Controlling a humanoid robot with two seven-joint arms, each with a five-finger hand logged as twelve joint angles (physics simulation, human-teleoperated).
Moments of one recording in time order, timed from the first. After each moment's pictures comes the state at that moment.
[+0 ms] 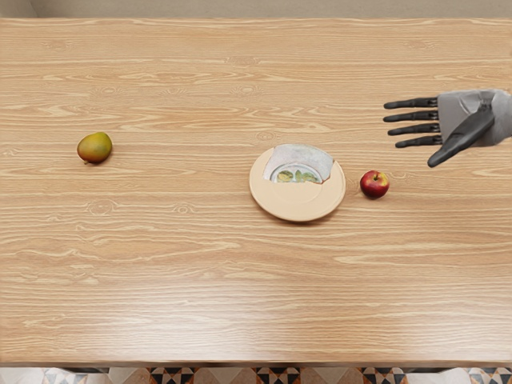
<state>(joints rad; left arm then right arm) 0.00 0.00 -0.12 -0.22 0.04 -0.13 0.11 1.10 -0.93 0.40 1.12 0.17 0.61 -0.61</state>
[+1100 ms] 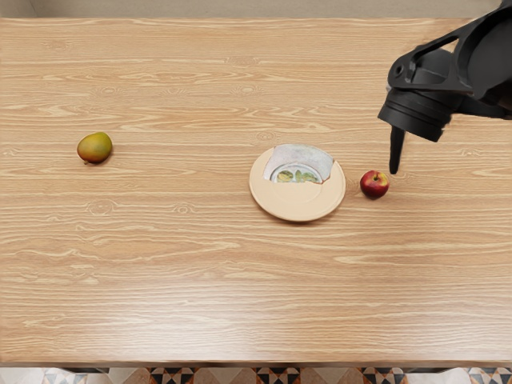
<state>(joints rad) 0.00 0.00 -0.12 -0.22 0.04 -0.13 0.12 2.12 -0.15 -0.99 1.42 0.22 -0.33 -0.61</state>
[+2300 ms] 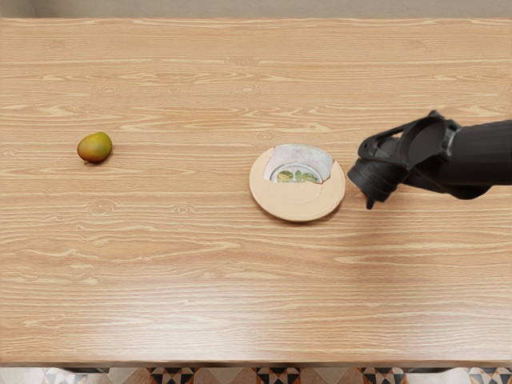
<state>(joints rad) 0.00 0.00 -0.12 -0.22 0.04 -0.13 0.12 1.65 -0.07 -0.87 1.08 0.20 -0.52 -0.61</state>
